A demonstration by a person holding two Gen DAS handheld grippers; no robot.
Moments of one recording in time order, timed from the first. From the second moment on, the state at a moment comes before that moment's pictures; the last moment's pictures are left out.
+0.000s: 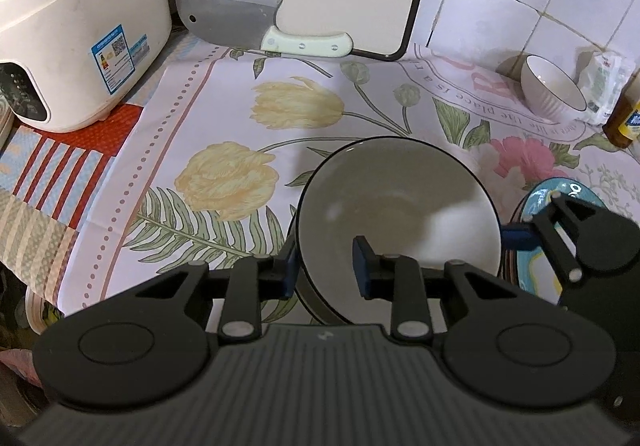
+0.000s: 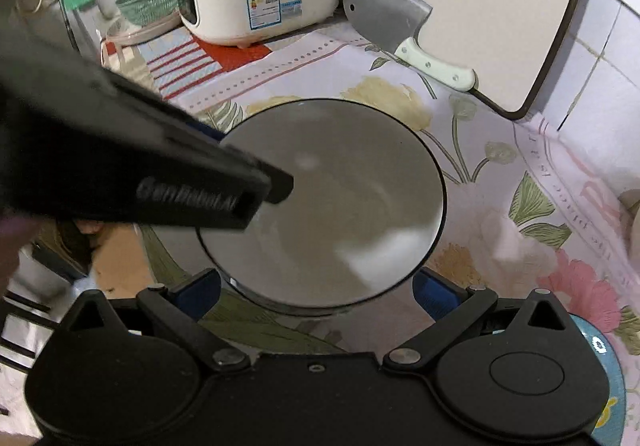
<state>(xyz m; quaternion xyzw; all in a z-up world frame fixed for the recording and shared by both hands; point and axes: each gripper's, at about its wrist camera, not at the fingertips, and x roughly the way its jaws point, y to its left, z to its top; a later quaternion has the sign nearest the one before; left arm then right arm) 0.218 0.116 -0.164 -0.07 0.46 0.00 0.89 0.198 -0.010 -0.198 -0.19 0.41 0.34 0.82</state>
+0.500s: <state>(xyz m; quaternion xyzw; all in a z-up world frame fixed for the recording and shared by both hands) 0.207 0.123 -0.162 -0.08 0.46 0.01 0.88 0.167 -0.031 -0.187 -0.14 0.34 0.33 0.87</state>
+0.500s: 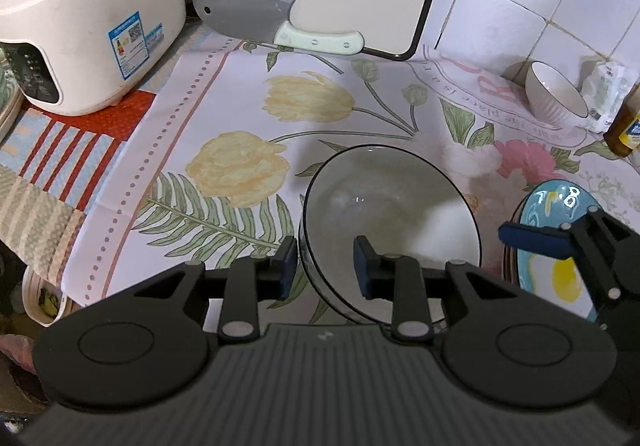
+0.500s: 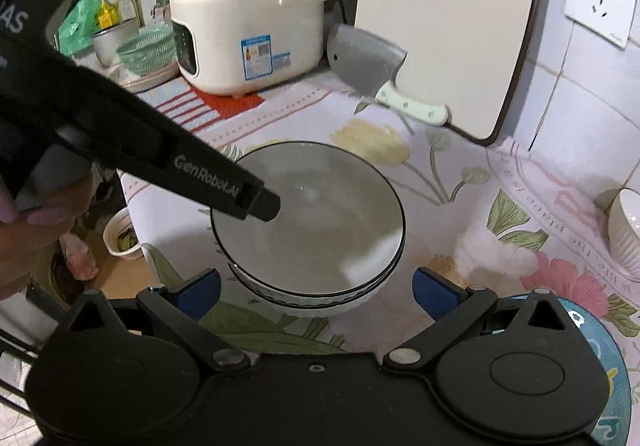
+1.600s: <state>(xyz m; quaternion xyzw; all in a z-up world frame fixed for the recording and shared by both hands) 0.163 0.020 -0.049 0.01 0.45 -0.09 0.89 0.051 -0.200 -0.056 -0.09 0.12 0.20 0.97</state>
